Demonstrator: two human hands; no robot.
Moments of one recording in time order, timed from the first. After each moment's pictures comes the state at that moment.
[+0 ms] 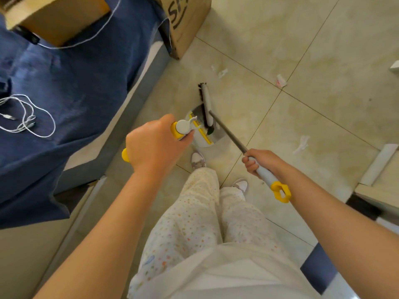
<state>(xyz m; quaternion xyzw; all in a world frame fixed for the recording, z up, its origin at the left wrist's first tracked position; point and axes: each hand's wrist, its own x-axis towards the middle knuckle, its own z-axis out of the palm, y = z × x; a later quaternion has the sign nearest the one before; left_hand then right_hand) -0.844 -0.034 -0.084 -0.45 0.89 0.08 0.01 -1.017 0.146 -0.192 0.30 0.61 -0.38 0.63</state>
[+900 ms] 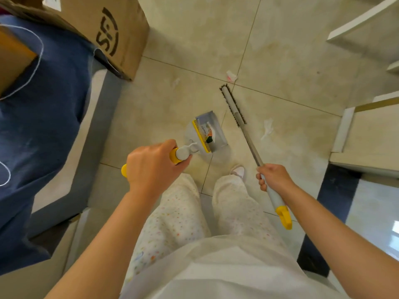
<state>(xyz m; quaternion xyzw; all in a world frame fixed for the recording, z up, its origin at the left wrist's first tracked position) -0.941 0.097 -0.082 -0.27 0.96 0.09 0.00 -1.081 0.342 -0.157 0.27 0.75 -0.38 0.47</state>
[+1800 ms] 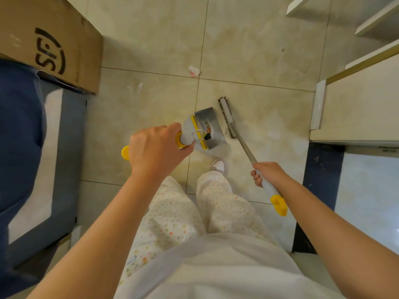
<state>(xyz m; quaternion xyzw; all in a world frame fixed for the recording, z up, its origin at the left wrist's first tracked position) -1.086 0.225 -0.088 -0.16 0.98 0.04 0.05 -1.158 0.489 -0.194 0.41 0.64 -0.42 0.50</state>
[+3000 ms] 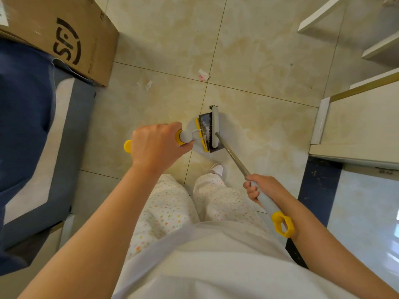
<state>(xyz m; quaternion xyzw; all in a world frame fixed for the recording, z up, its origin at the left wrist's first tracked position) -1.076 0.215 -0.086 -0.19 0.98 0.06 0.04 -1.140 0.476 -0.147 0.44 0.52 -0.49 0.55</state>
